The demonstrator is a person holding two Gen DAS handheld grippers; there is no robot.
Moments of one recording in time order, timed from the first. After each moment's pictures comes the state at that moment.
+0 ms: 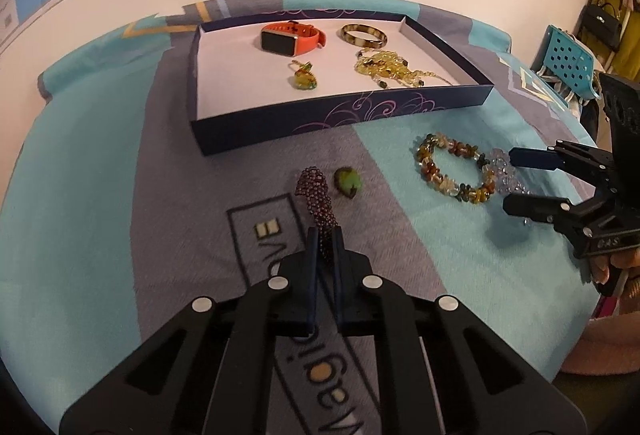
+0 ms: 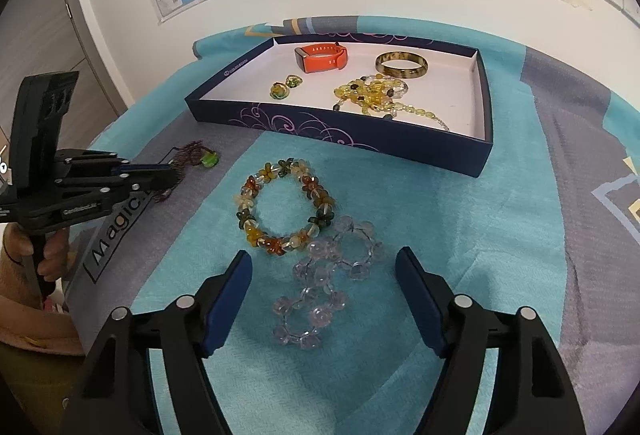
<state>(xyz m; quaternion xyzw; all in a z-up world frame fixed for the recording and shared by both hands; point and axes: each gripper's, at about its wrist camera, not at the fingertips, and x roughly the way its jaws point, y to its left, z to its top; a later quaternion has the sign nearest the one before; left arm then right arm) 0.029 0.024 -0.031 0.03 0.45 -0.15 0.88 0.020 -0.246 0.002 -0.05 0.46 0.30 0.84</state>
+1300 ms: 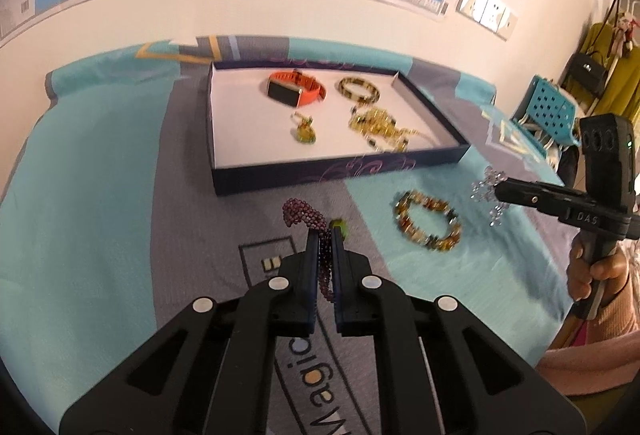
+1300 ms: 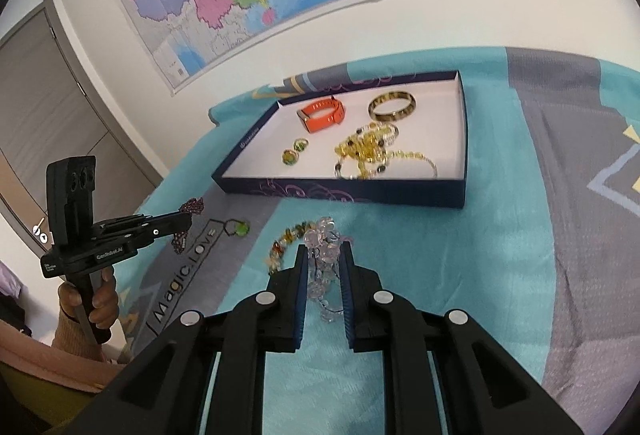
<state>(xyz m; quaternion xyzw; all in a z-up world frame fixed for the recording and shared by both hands) 0.025 0.041 0.005 -0.04 0.39 -0.17 0.90 0.036 -0.282 0.039 0.09 0.43 0.33 0.84</state>
